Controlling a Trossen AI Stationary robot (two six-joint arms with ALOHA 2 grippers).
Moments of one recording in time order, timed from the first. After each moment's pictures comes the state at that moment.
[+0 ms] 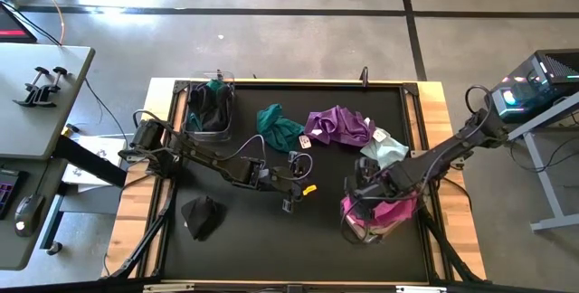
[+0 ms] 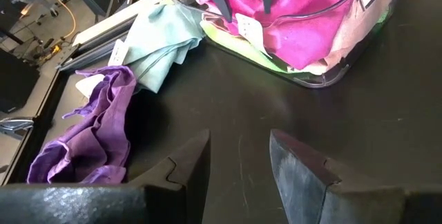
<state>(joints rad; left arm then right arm) -0.23 1.86 1.14 0.17 -0.34 0.31 0.48 1.42 1.02 -0.91 0.28 0.55</state>
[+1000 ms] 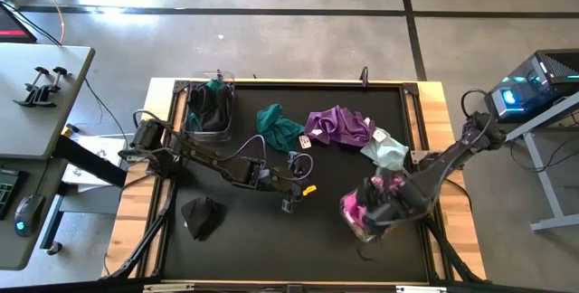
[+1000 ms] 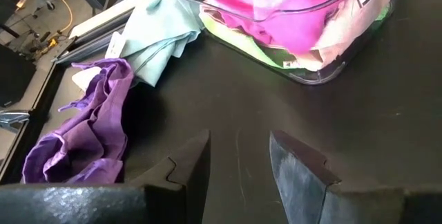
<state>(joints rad) -0.23 1.86 1.14 0.15 -0.34 0.29 0.66 1.47 1.18 -1.18 0.29 0.89</state>
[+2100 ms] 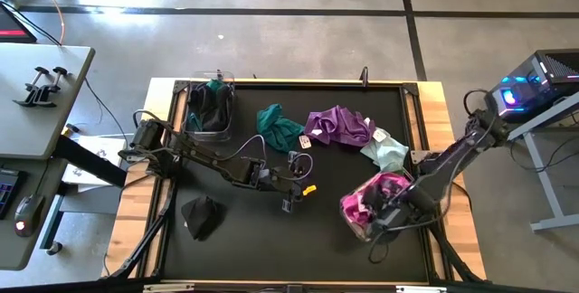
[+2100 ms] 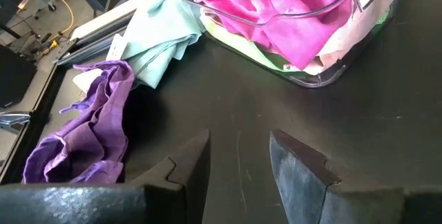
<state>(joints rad) -0.23 1.86 1.14 0.16 -0.34 0.29 0.74 1.41 1.09 -1.02 0.21 1.22</state>
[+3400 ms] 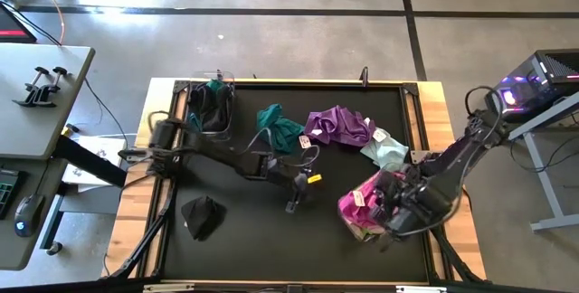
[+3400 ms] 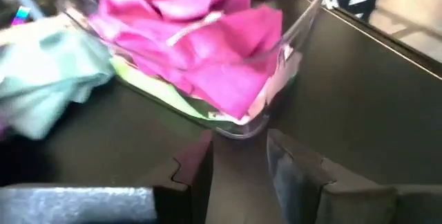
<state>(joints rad) -0.13 1.99 1.15 0.39 0.14 0.23 0.80 1.41 1.23 -1.41 0.48 1.45</state>
